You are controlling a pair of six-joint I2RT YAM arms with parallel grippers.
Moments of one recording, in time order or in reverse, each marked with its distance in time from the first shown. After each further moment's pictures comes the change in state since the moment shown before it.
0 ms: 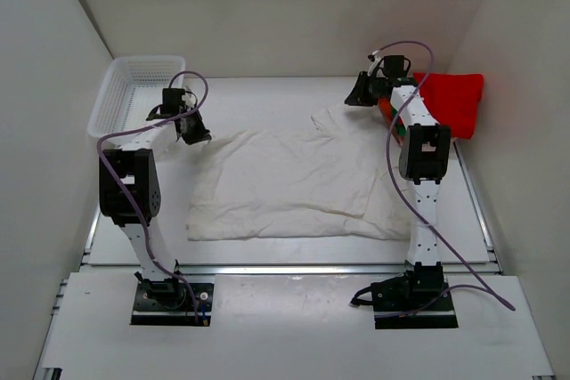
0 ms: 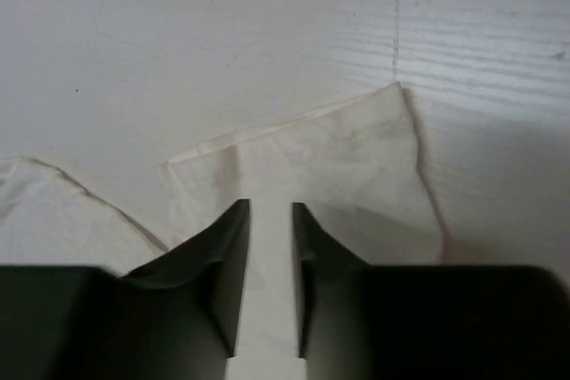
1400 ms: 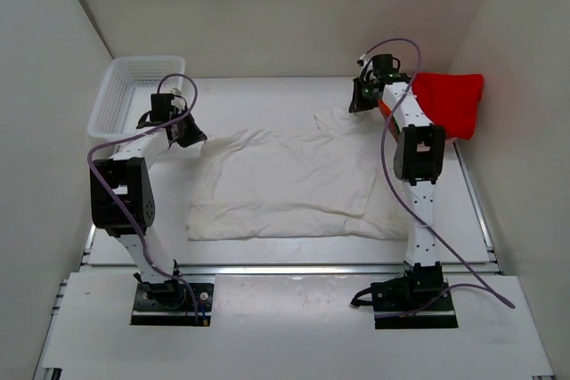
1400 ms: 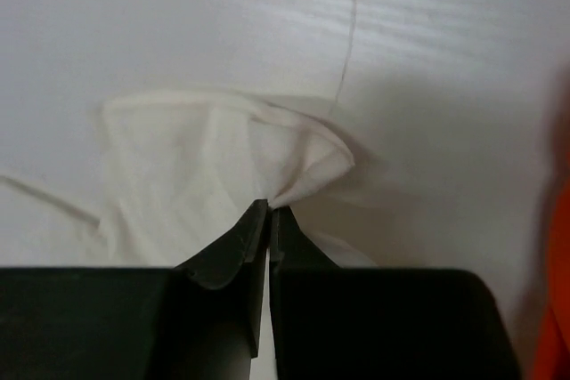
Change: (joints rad) left arm 0.042 -0.096 -0.106 0.076 0.071 -0.053; right arm 0.058 0.002 0.069 -0.193 0.246 -0.183
